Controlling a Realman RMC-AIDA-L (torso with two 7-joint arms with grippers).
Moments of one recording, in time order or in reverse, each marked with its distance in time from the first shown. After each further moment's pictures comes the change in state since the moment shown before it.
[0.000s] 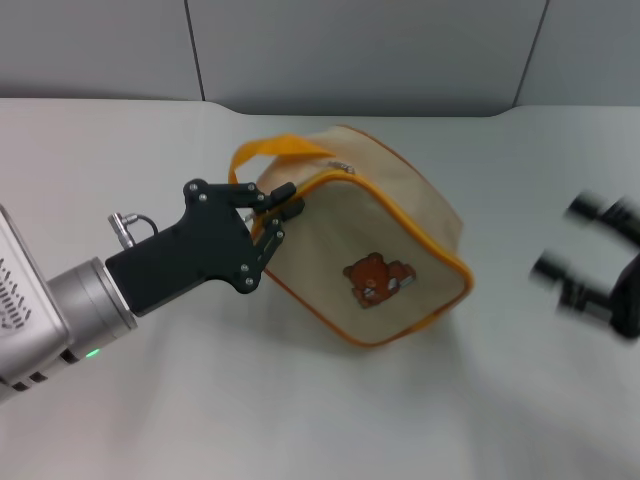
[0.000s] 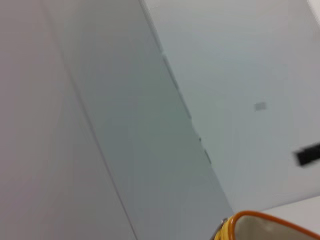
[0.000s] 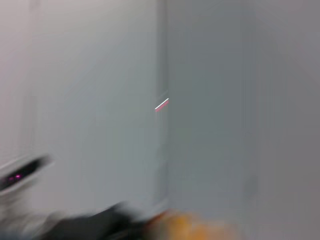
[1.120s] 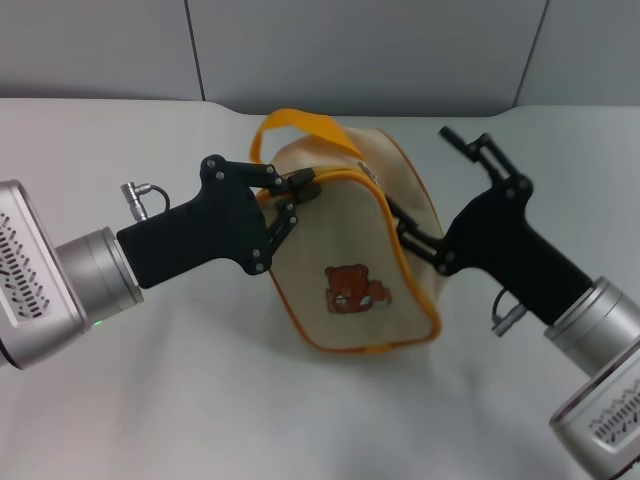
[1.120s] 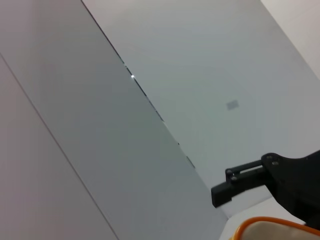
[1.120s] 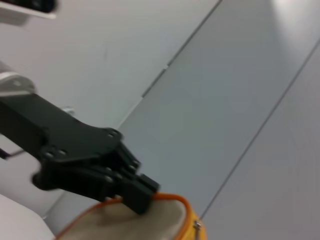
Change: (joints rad) left arm -0.047 -0.002 0.041 0.079 0.015 0.007 0.056; right arm 0.166 0.012 0.036 0.595 0.187 0.368 -1.203
